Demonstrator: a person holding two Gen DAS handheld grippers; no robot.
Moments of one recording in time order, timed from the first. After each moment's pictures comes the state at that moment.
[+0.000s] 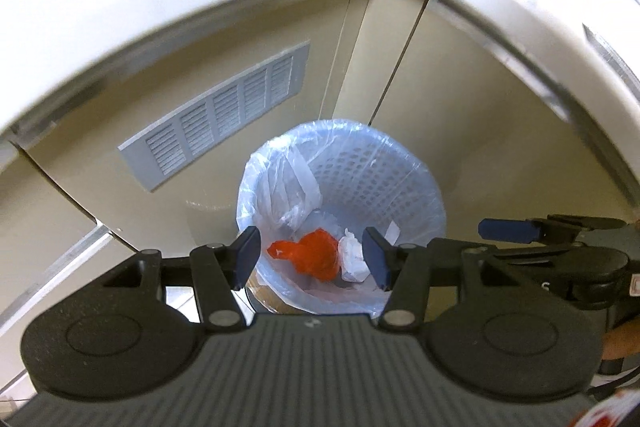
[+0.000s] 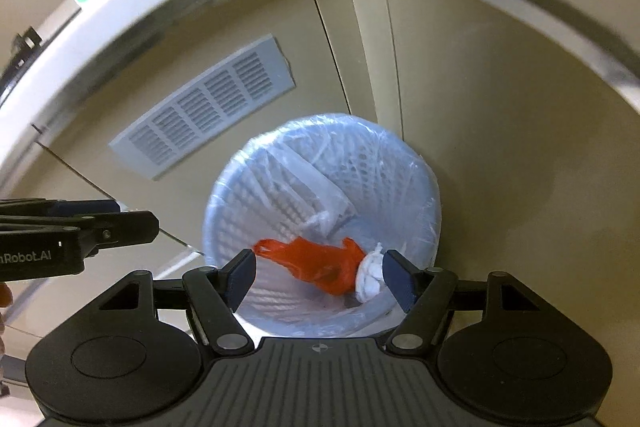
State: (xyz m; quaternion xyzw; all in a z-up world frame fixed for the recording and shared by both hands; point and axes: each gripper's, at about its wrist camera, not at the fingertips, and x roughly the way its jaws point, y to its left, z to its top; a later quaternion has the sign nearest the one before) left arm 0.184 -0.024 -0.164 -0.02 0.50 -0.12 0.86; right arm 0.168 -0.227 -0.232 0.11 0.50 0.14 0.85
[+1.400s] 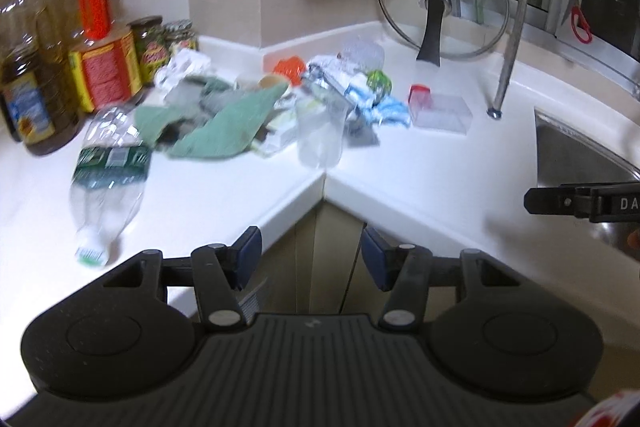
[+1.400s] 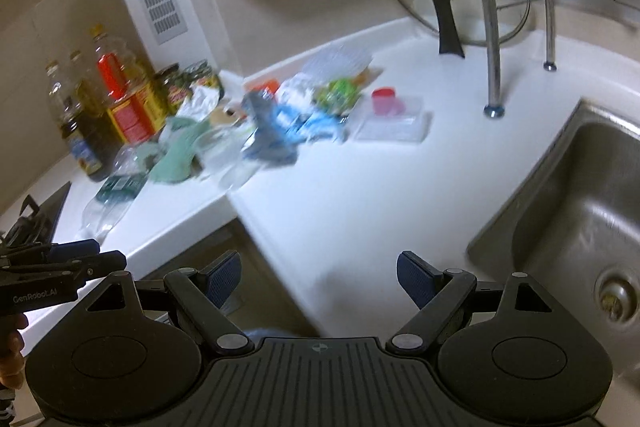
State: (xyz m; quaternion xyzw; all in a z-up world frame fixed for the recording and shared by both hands) left arm 0.268 -0.094 -0.038 0.04 0.33 -0.16 0.93; right arm 0.233 -0.362 -0.061 0.14 0.33 0.08 0.93
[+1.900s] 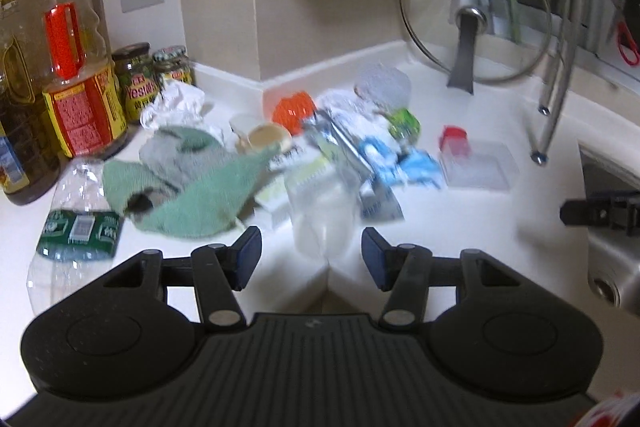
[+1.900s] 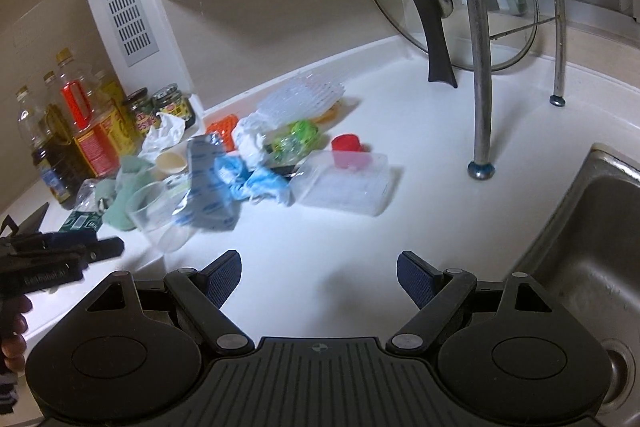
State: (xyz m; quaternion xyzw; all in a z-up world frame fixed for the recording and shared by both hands) left arm 0.358 -0.137 -0.041 0.04 0.31 -0.12 0.94; right arm 0.316 -0.422 -0.065 0.13 0.32 0.09 0.93
